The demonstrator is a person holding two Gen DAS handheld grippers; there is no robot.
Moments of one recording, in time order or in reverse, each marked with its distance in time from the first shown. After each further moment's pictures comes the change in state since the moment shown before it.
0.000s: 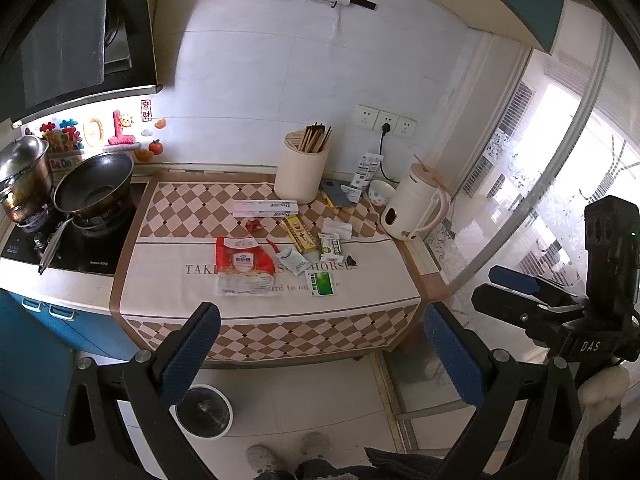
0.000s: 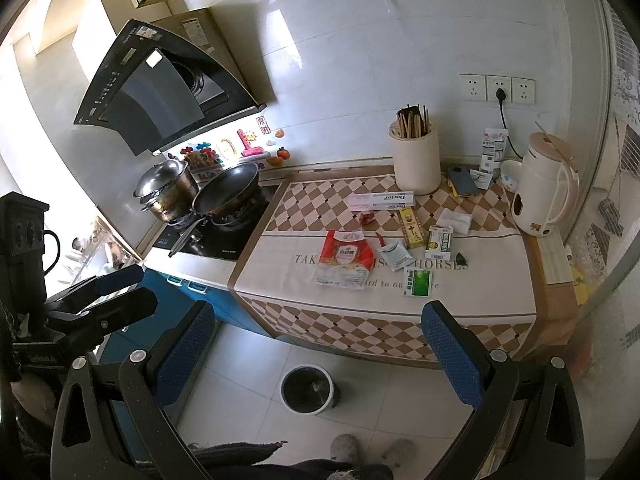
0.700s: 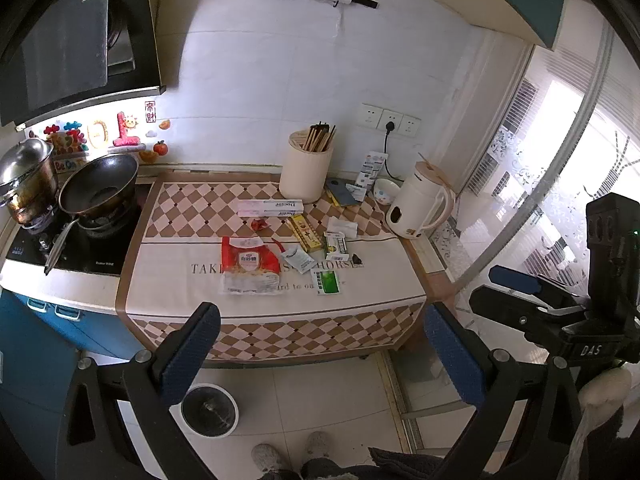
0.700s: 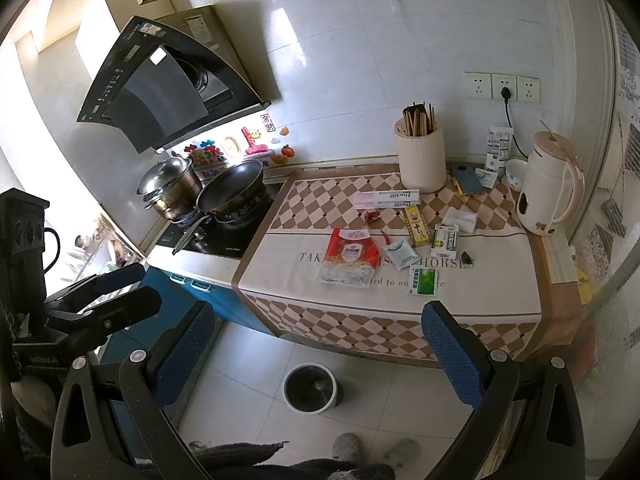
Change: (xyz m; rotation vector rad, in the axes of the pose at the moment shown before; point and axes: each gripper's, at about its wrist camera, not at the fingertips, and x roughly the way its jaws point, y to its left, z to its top) left arm -0.003 0.005 -0.003 0.002 0.002 0.017; right arm 0.010 0.001 0.000 0.002 0.006 0.008
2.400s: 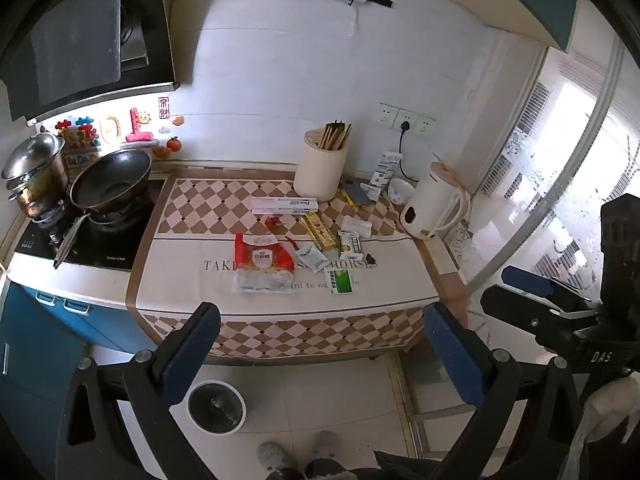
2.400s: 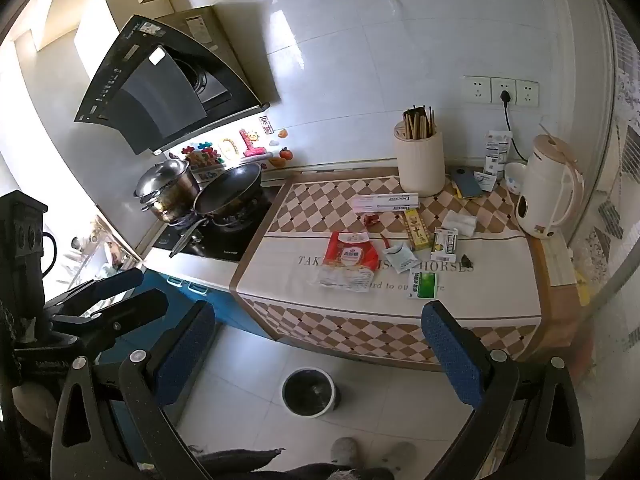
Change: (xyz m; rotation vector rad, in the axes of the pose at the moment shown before) left arm 0.006 0.011 -0.008 -0.011 0.001 0.051; right arm 0.002 0.009 0.002 -0.006 -0.009 -0.010
